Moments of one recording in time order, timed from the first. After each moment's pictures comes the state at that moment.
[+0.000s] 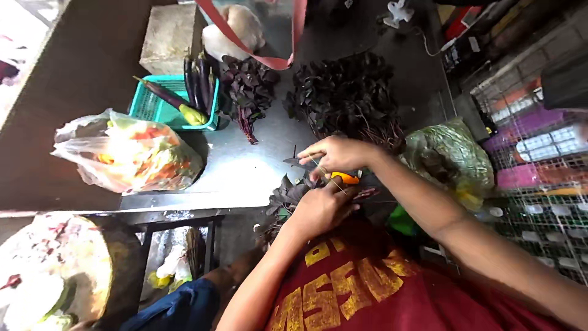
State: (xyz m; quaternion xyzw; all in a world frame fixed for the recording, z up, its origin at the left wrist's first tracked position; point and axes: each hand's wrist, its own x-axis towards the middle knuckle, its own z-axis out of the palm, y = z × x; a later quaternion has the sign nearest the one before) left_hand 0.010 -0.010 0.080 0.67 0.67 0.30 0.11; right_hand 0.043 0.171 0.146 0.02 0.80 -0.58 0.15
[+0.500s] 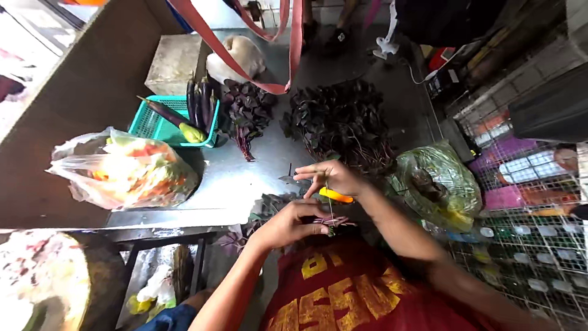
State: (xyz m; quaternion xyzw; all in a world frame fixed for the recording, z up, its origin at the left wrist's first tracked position) left_hand -0.049 -0.040 0.063 0.61 0.54 0.48 0.33; right_hand 0.060 0.159 0.103 0.02 0.69 -0.73 -0.05
